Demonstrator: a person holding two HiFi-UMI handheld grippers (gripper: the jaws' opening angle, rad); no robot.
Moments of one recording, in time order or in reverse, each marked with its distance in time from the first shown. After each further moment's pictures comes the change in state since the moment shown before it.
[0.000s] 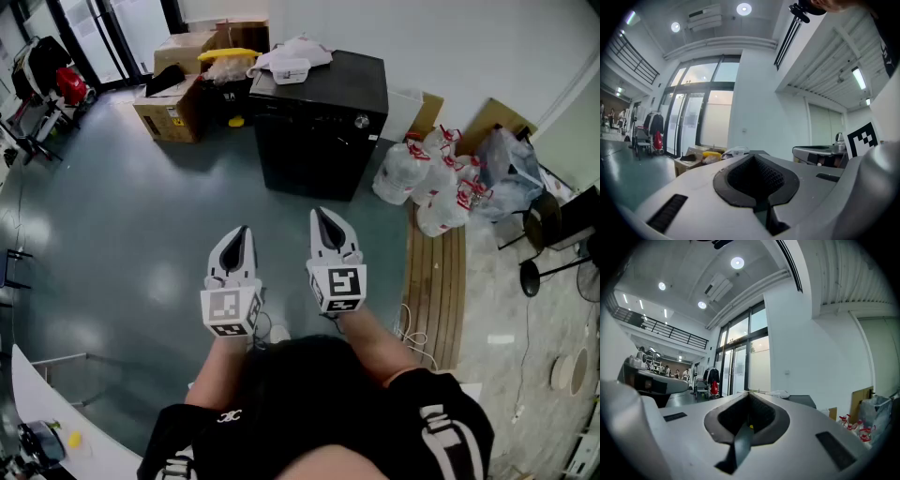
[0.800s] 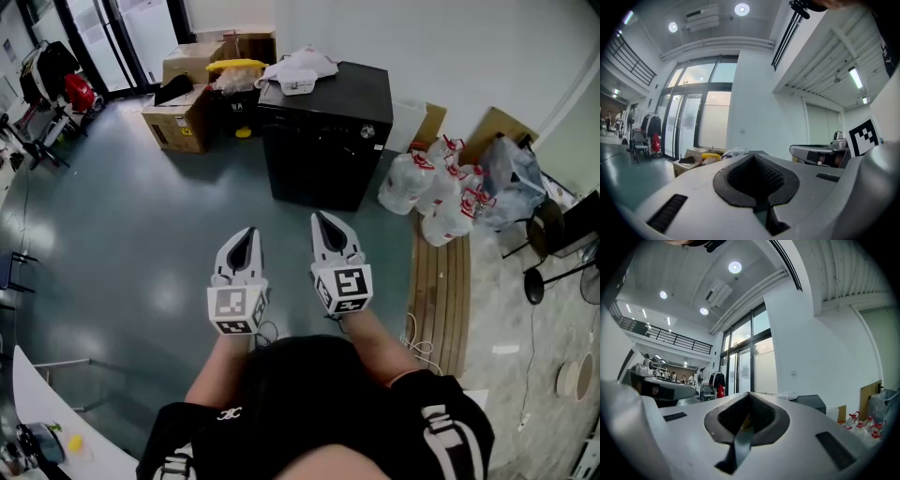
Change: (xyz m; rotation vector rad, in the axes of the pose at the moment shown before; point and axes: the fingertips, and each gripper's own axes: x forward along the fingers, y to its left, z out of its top) left arm -0.005 0.010 0.001 0.022 0.001 -0.028; right arm 0.003 0.025 0.008 0.043 -0.041 0.070
